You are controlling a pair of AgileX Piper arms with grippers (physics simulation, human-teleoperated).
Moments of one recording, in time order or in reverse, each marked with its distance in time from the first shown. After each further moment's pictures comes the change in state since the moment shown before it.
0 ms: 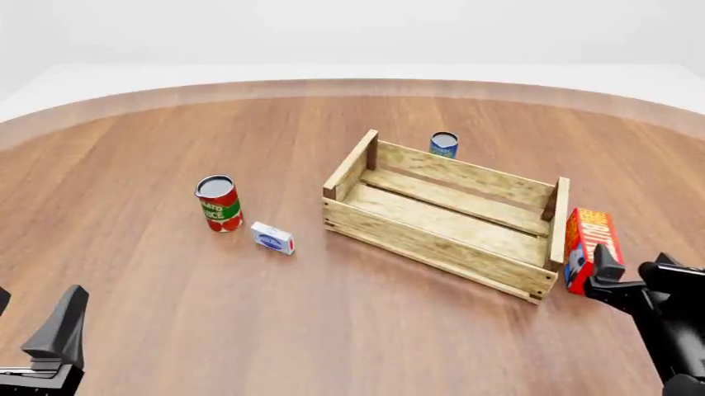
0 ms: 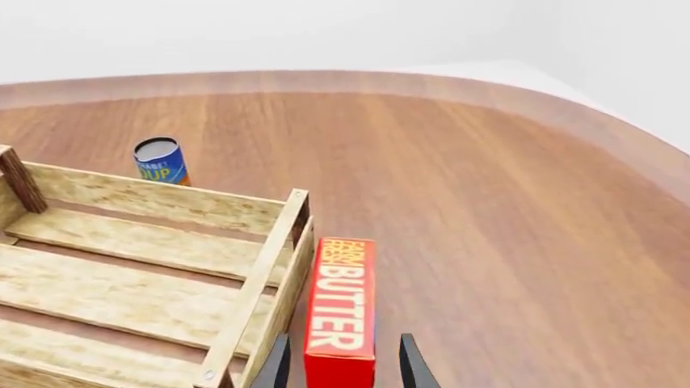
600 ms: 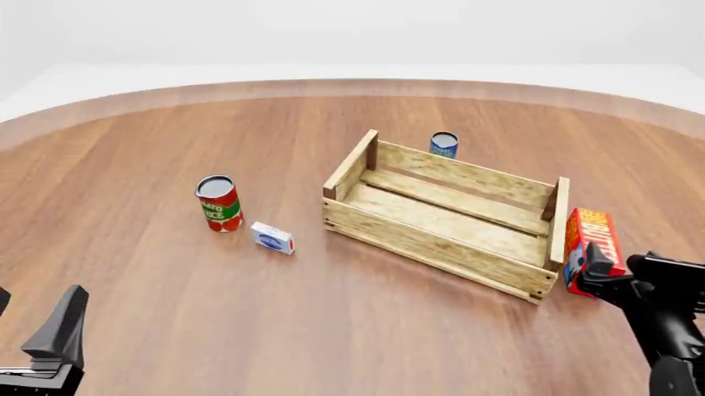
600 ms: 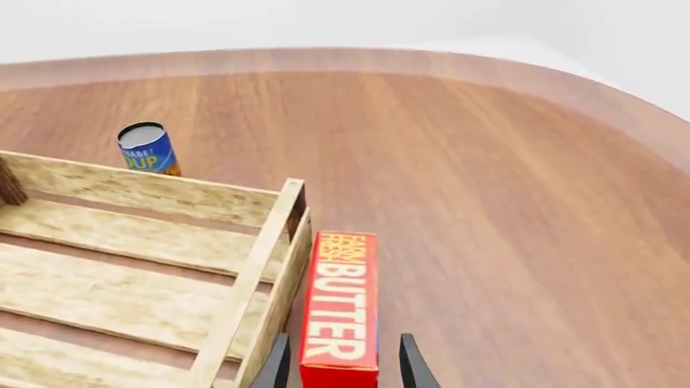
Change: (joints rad) left arm 0.000 0.000 0.000 0.000 0.000; right arm -0.002 0.122 -0.071 0.000 0.009
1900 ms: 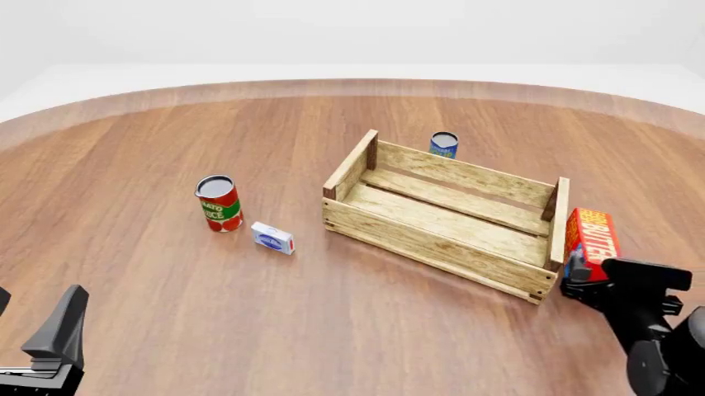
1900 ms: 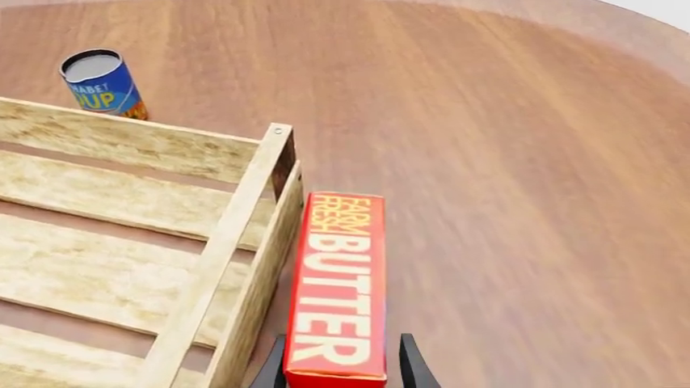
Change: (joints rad) left arm 0.000 0.000 0.000 0.000 0.000; right arm -0.007 0.257 -0.116 0.000 -0.019
